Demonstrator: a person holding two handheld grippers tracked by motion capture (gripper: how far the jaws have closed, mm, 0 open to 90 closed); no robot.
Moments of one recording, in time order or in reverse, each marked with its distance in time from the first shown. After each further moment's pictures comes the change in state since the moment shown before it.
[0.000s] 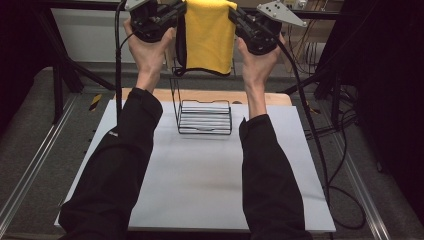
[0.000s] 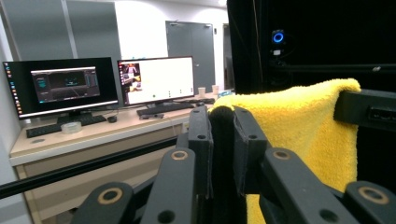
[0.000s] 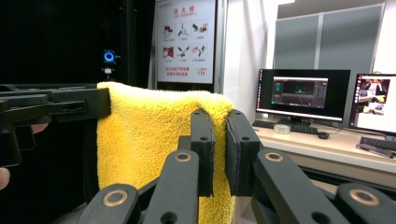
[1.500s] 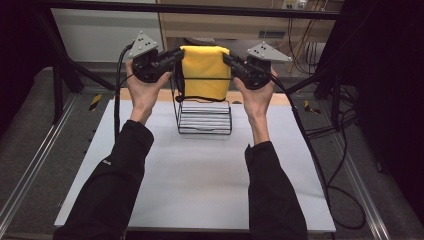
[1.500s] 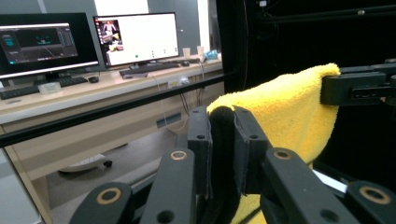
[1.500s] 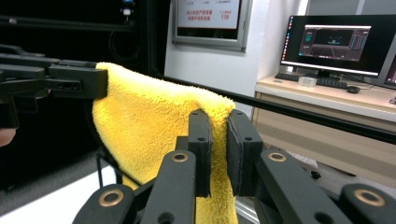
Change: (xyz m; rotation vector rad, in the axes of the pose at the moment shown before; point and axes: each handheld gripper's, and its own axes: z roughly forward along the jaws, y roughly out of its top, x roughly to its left) left arm -0.008 -0.081 -0.033 0.146 -0.085 -0.002; right arm 0.006 -0.075 -0.027 0.197 0.102 -0.025
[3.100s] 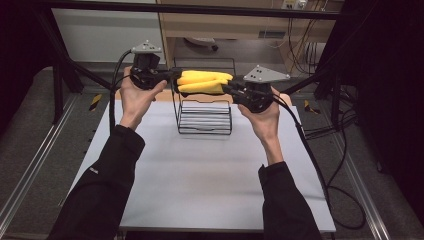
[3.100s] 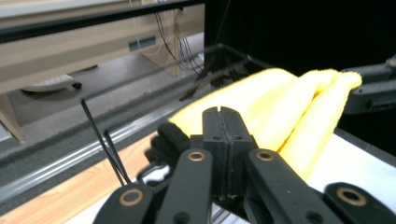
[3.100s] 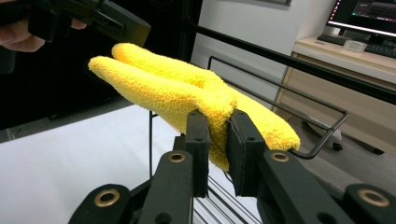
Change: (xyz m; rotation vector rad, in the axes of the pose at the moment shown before) left arm -0.006 -0.001 -0.010 0.340 -0.096 -0.110; right arm 0.017 -0.029 -0.032 0.185 0.139 -0.080
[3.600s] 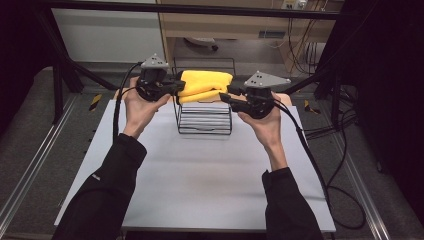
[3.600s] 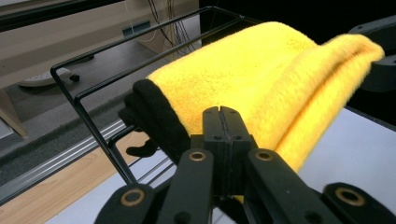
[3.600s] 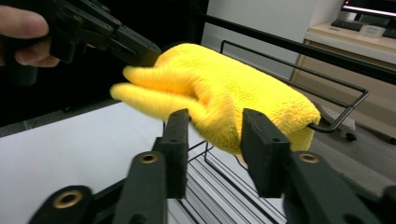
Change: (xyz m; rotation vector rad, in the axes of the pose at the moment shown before) left arm -0.010 -0.022 0.011 0.049 0.007 0.066; right arm 0.007 -0.007 -0.007 0.031 0.036 0.027
